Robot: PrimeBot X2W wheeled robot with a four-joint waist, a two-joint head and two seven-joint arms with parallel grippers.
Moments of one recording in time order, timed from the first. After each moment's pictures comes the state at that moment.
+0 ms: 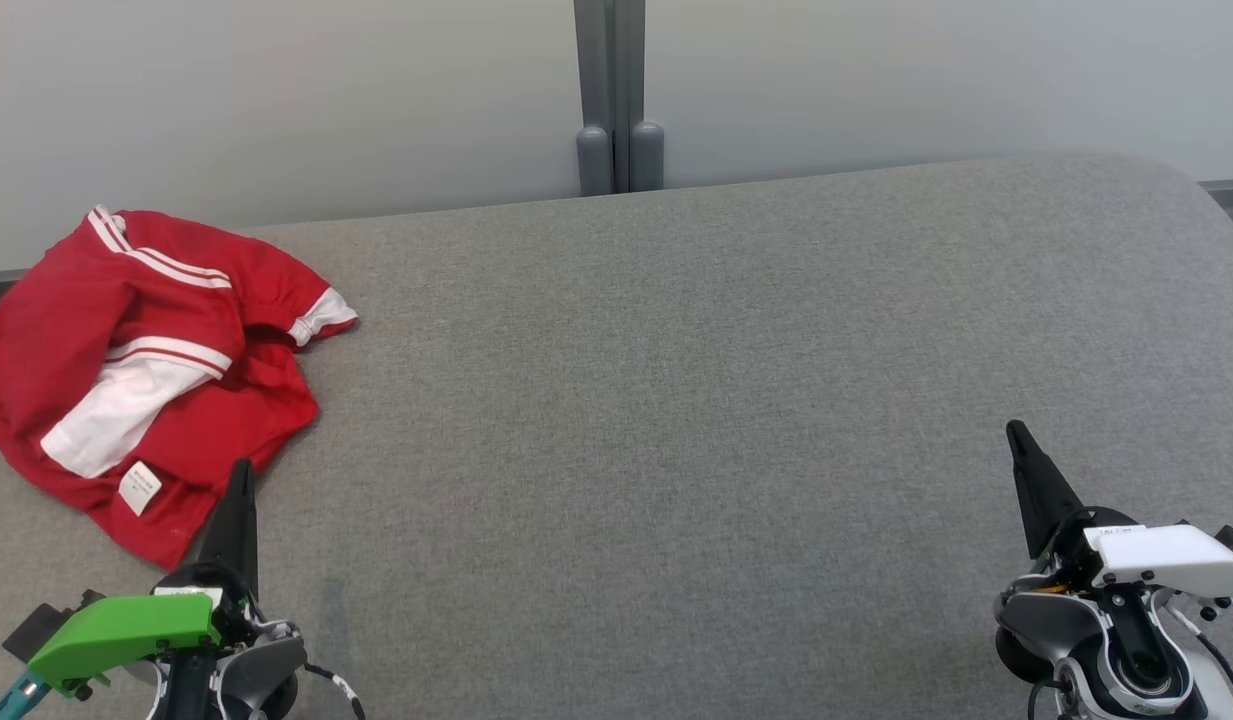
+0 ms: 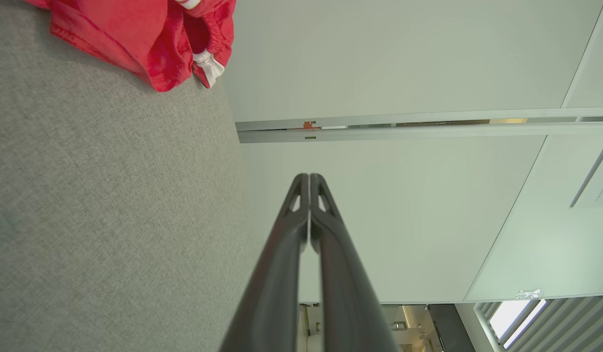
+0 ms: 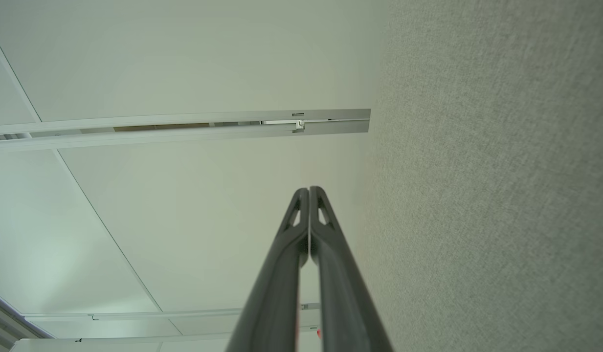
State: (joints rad) left arm -0.10 0.05 0.11 0.24 -1.61 -0.13 0.11; right arm -0.11 -0.05 -0.11 0.24 1.61 0.13 0.11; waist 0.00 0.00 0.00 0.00
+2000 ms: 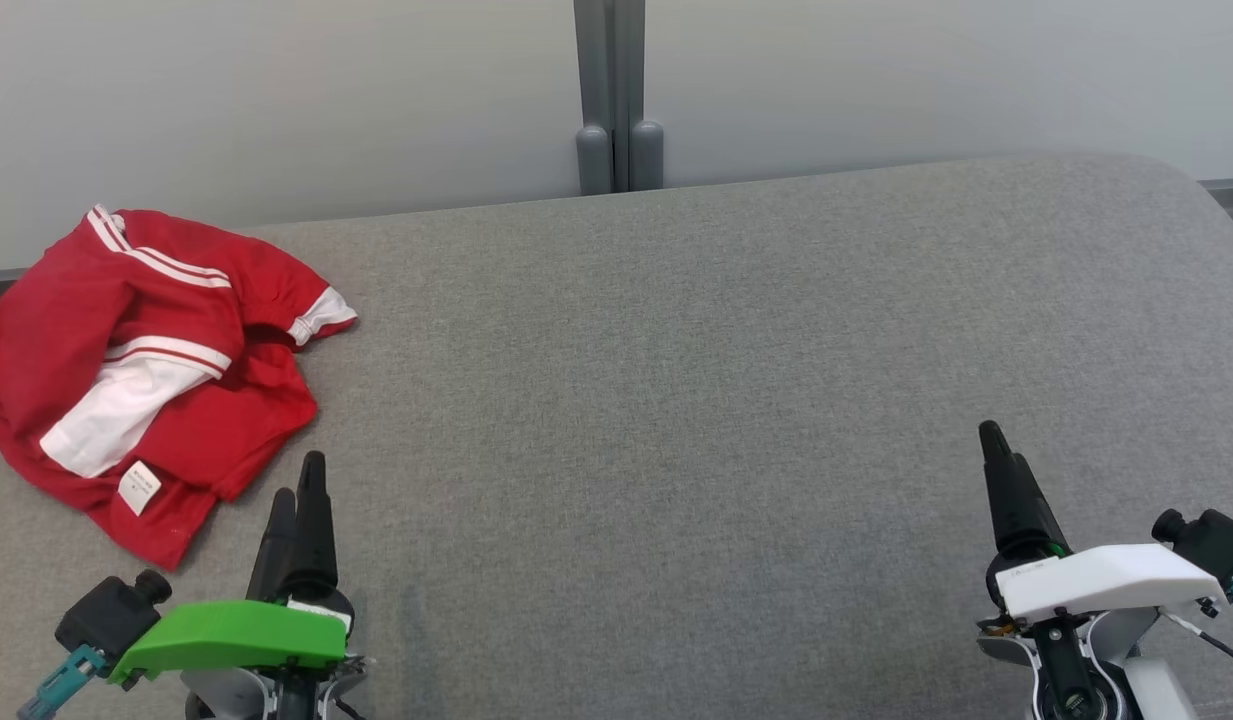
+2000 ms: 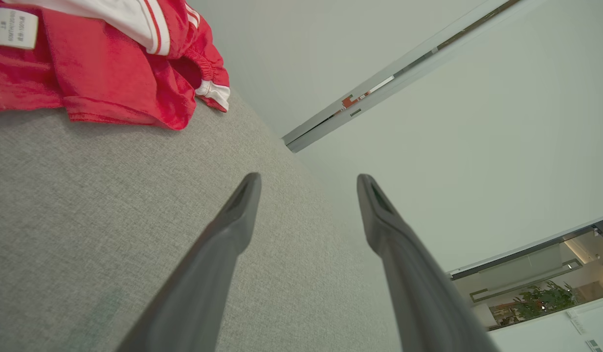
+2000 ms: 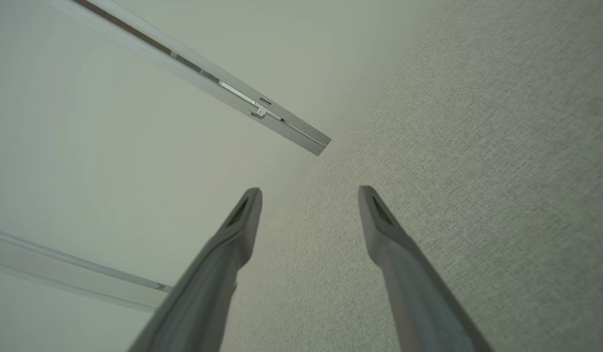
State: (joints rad) left arm -0.04 0.04 -0.03 0.14 -1.06 -0.07 -0.05; right arm -0.04 -0.04 -0.04 0.18 1.02 0.13 -0.05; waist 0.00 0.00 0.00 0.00
